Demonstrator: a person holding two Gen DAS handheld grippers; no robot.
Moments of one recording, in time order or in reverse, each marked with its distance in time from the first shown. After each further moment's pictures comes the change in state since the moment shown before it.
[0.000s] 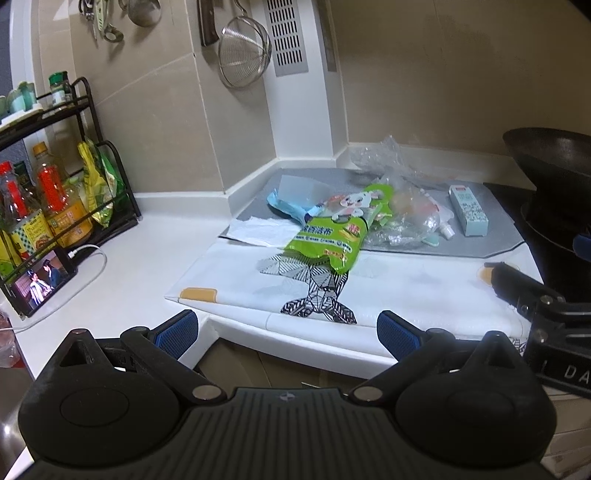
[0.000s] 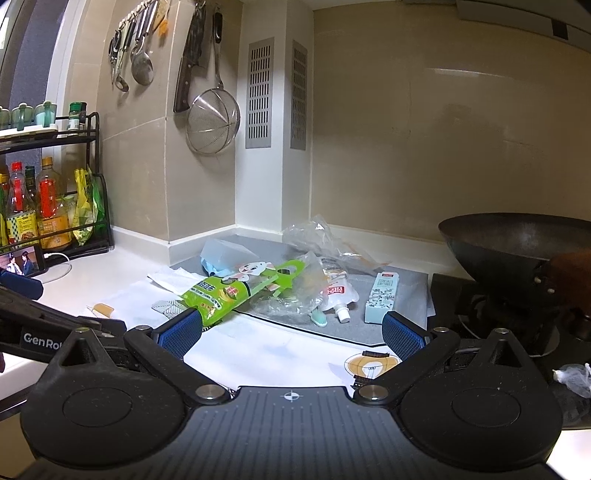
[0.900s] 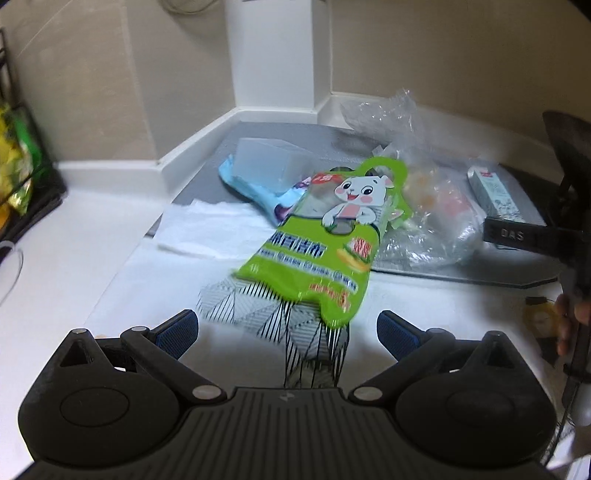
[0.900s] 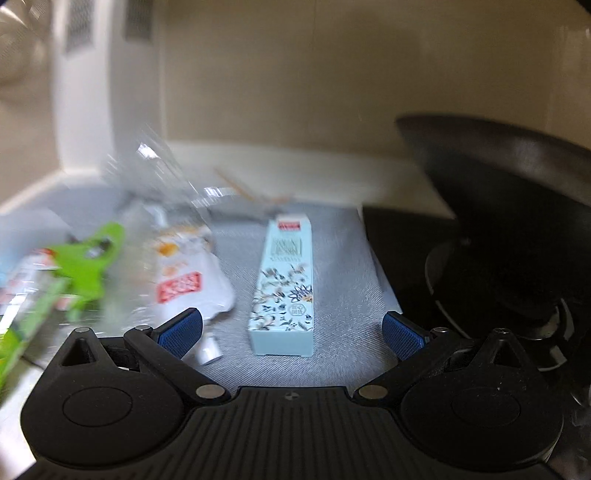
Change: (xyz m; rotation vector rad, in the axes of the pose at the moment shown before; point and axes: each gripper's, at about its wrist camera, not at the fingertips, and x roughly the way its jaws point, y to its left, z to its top) left arm 0.164 -0.006 0.070 0.021 0.184 -0.120; right arm 0.258 -0.081 0.016 0.141 0.327 -0.396
